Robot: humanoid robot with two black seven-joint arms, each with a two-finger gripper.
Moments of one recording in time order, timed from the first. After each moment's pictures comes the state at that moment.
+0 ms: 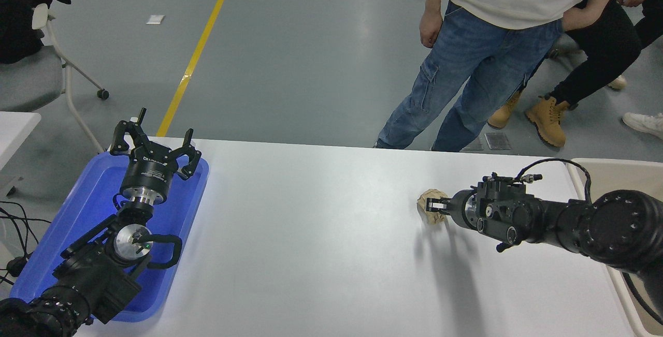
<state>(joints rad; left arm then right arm) -0.62 0.18 -0.87 -0.41 -0.09 -0.58 -0.50 1.09 -0.08 -0.93 0.57 -0.38 0.01 0.08</state>
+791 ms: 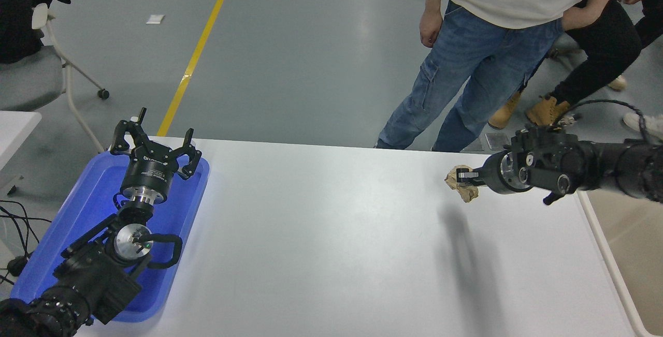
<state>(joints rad) -0.62 0.18 -0.87 -0.41 -0.09 -0.58 -0.50 1.52 -0.37 -1.04 0.90 -0.43 0.32 0.08</state>
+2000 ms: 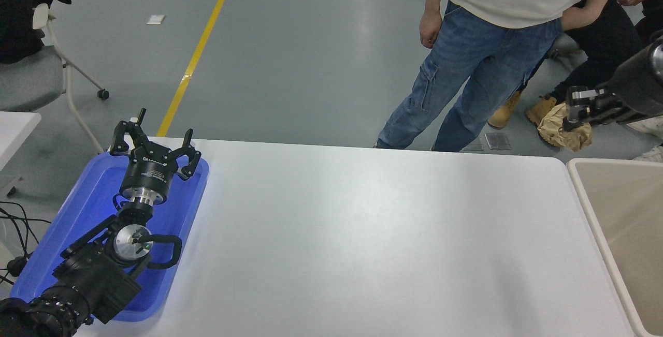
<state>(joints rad) -0.62 0.18 -0.87 -0.41 -0.09 -0.58 -0.50 2.22 -0.61 -1.33 1.27 -0.43 0.65 0.07</state>
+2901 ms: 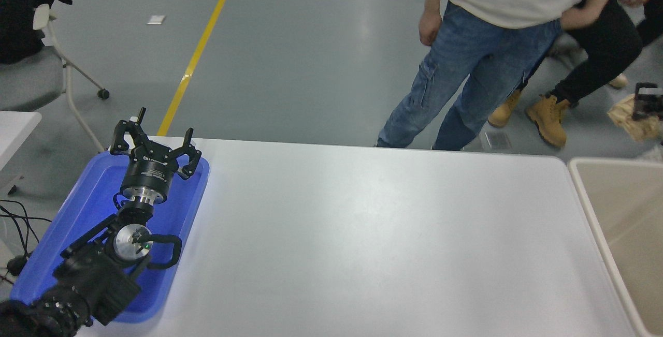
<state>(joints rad) -0.62 0.18 -0.87 -0.41 -0.09 -0.58 -0.50 1.64 -0.83 -1.19 0.71 -0.42 0.39 0.07</state>
